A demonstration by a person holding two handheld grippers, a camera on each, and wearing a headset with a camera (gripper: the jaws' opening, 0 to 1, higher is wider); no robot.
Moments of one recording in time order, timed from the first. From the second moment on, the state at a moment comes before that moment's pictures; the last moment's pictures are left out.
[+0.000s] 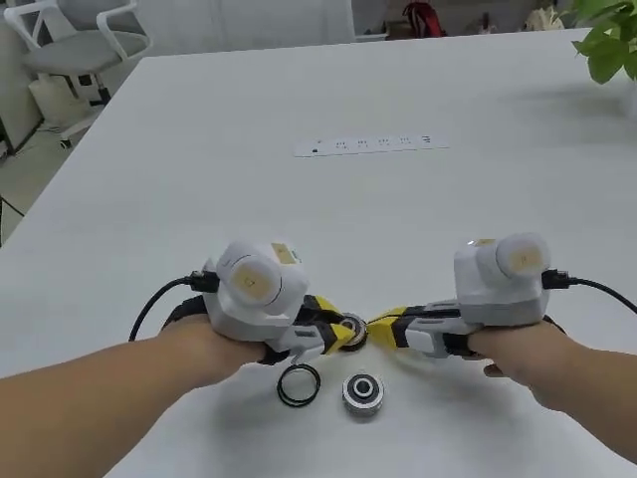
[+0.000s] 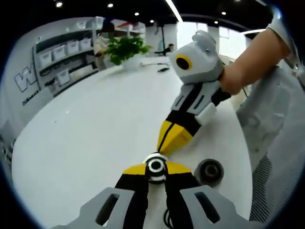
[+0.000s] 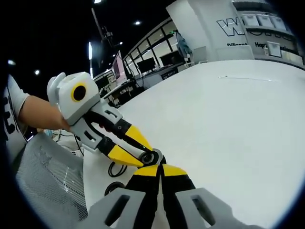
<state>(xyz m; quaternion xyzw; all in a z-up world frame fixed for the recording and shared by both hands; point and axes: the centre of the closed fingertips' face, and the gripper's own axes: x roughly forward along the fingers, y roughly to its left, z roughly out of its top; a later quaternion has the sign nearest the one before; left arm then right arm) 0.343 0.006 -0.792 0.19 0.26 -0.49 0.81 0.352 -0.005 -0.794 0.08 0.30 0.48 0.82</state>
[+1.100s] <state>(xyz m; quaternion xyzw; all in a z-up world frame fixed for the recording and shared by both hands) 0.342 0.005 -0.794 0.20 0.27 -0.48 0.81 0.336 0.008 -0.783 0.11 0.30 0.52 0.80</state>
